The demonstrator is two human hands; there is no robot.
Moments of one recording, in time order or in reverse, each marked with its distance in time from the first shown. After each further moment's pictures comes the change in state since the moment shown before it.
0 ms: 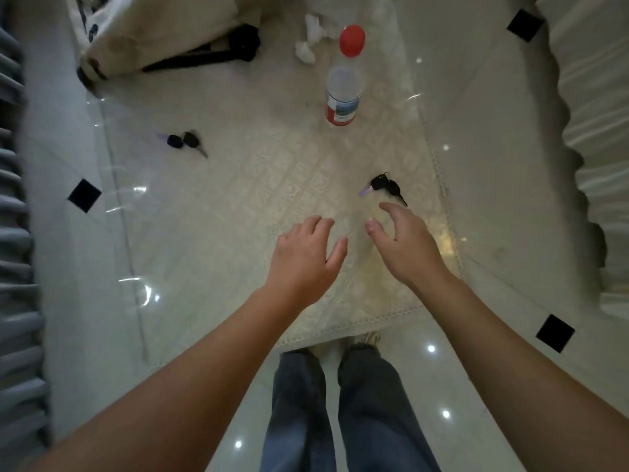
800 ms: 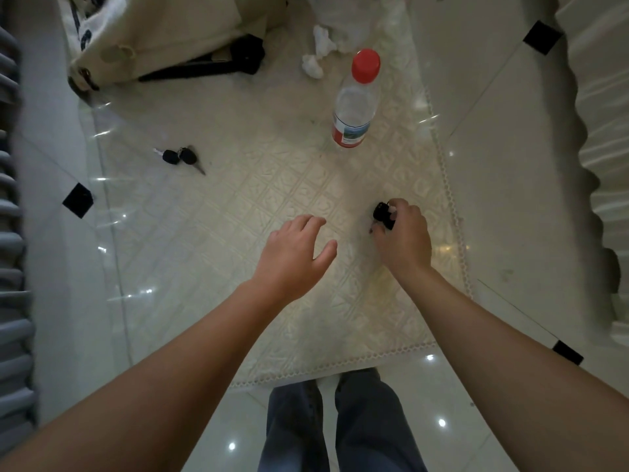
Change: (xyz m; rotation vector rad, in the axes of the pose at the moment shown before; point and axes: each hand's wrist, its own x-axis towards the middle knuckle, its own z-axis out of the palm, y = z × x) left_hand 0.060 -0.032 -0.013 -0.046 -0.019 0.016; right_hand 0.093 0.011 0.037 -0.027 0.154 0.112
